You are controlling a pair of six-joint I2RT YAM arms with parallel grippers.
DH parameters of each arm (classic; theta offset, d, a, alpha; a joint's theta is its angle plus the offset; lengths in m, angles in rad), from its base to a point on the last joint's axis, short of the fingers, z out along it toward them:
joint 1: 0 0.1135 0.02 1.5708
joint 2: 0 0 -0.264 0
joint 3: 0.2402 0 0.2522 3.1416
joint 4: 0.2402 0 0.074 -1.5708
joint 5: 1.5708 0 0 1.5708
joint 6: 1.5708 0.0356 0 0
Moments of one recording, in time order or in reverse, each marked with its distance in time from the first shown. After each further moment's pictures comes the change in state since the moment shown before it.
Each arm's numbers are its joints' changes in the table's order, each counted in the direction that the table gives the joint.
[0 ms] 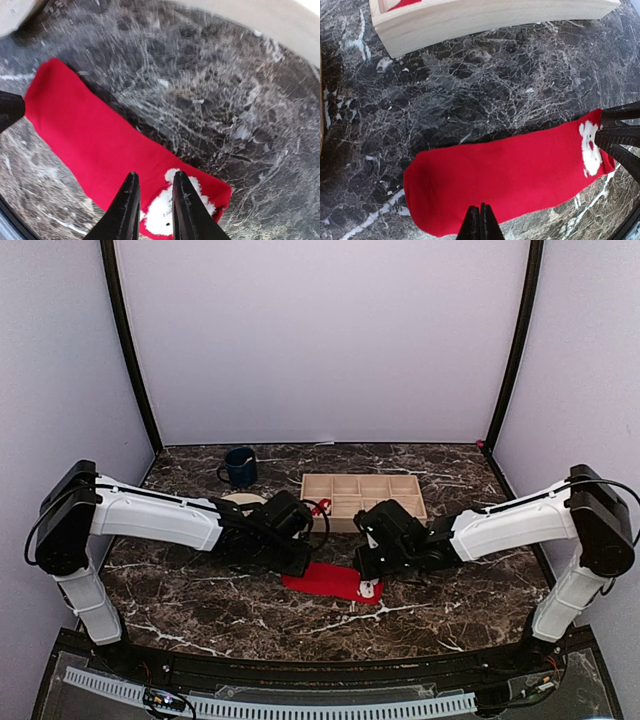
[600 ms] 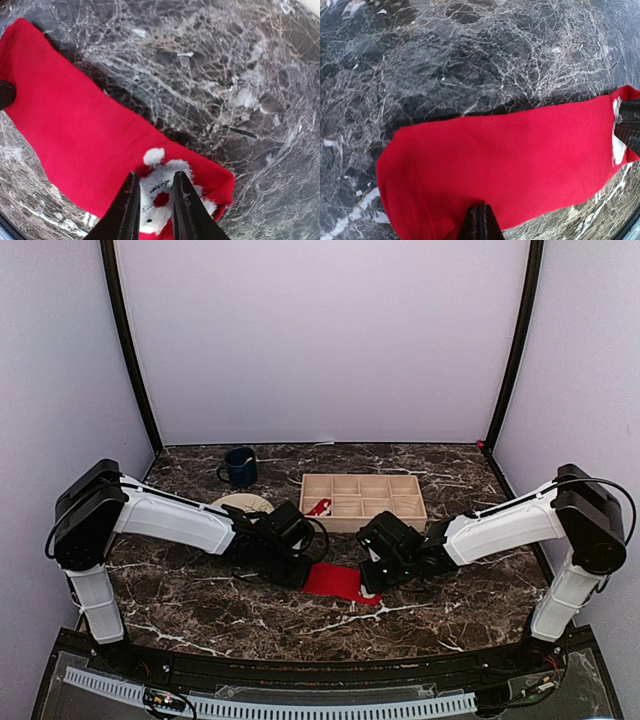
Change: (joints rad) left arm 0.036 -0.098 -0.018 -0.013 0.133 -0.019; right arm -0.001 -0.060 -0.011 0.067 -0.040 -0.015
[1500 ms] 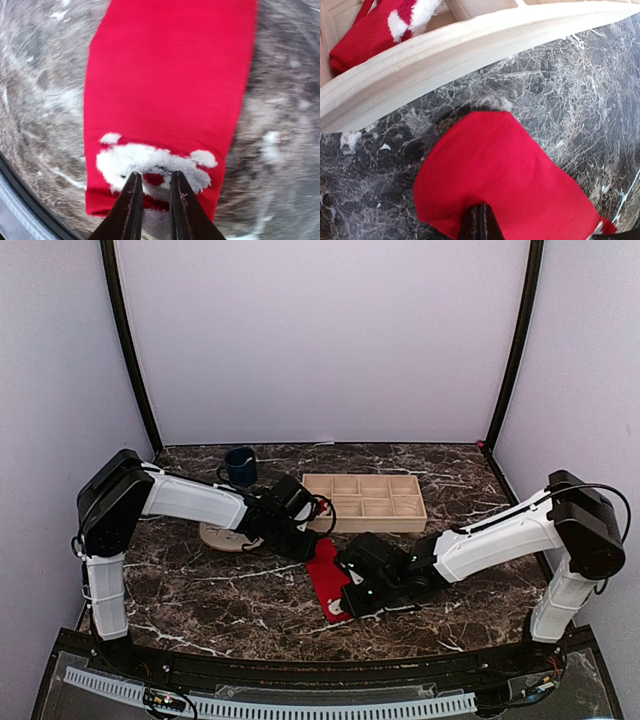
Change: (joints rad) left arm 0.143 -0.150 0.176 -0.050 0.101 0.212; right arm 0.144 -0.024 0.012 -0.002 -0.119 0.084
